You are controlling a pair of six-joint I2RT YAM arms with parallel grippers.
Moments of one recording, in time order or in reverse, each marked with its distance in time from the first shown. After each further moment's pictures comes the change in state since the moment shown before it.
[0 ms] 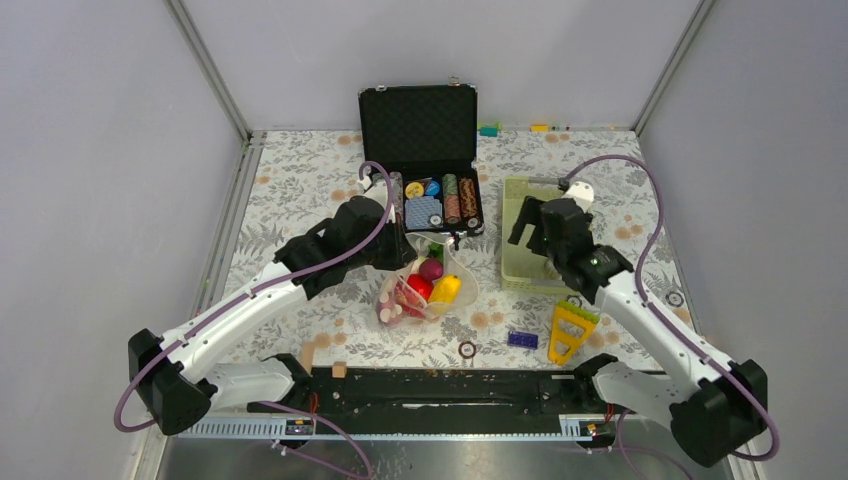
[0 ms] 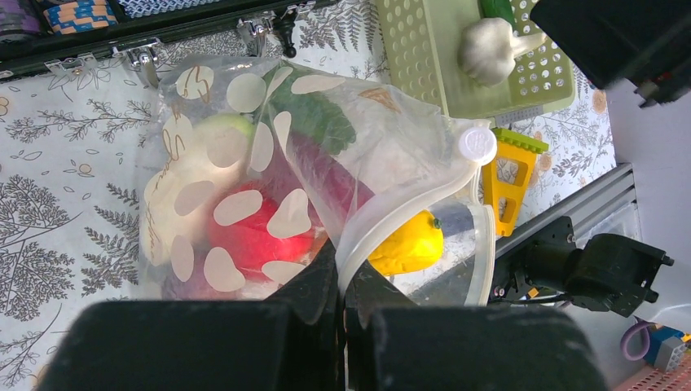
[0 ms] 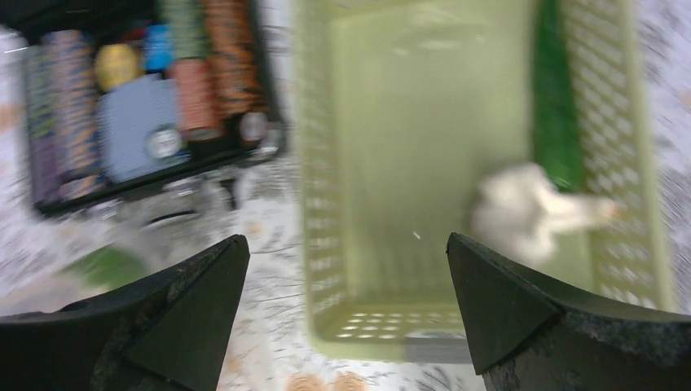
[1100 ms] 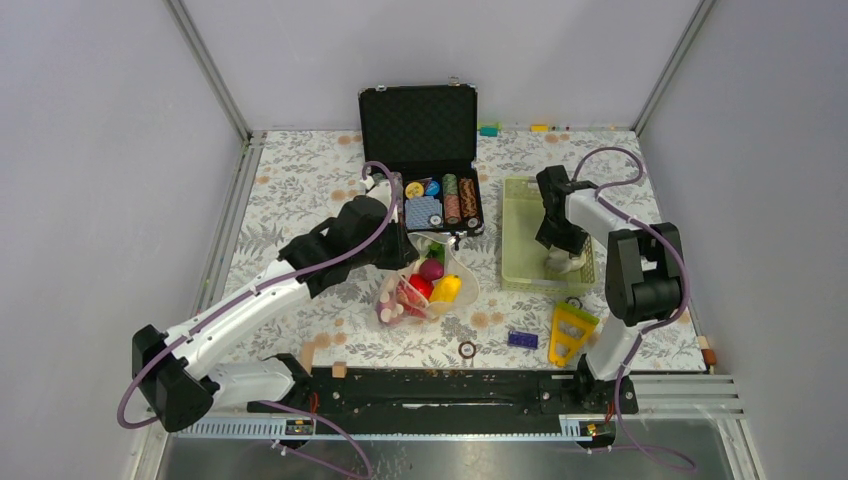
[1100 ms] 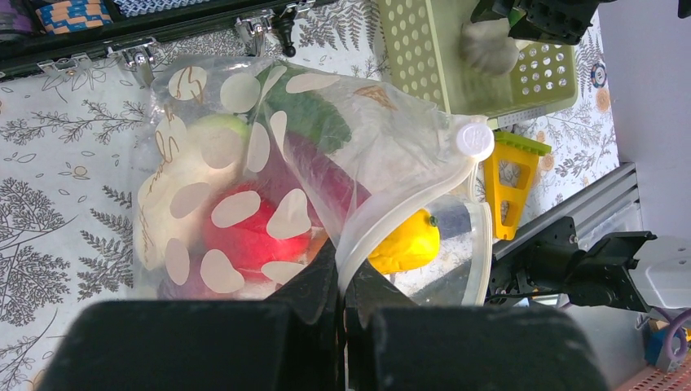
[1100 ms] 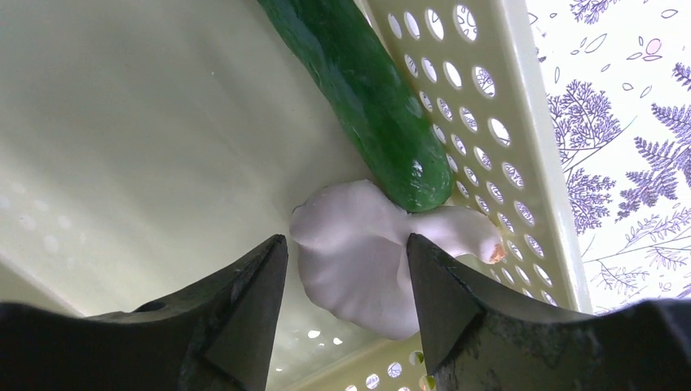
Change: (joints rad) left arm 0.000 0.019 -0.001 0.012 0.004 0.000; right arm -0.360 0.750 0.372 -0.408 0.049 0.132
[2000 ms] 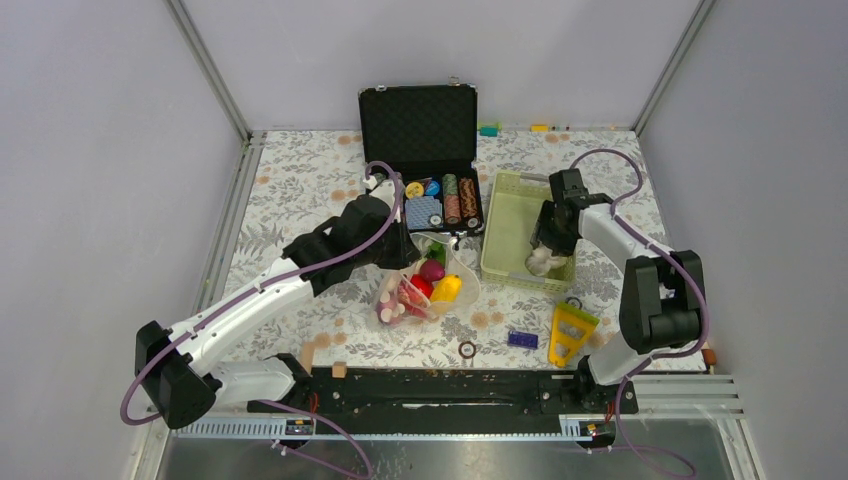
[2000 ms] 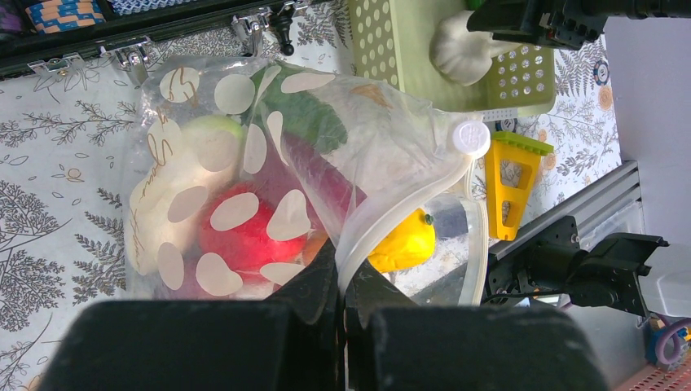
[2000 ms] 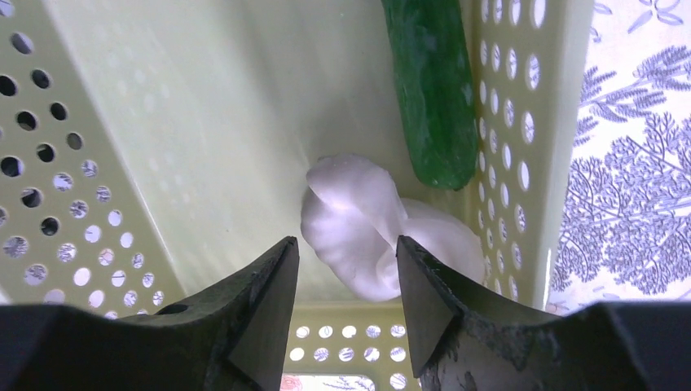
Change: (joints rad) left arm 0.000 0.022 0.001 0.013 0.007 0.001; right arm -0.015 -0.169 -0.118 0.138 -0.332 -0.181
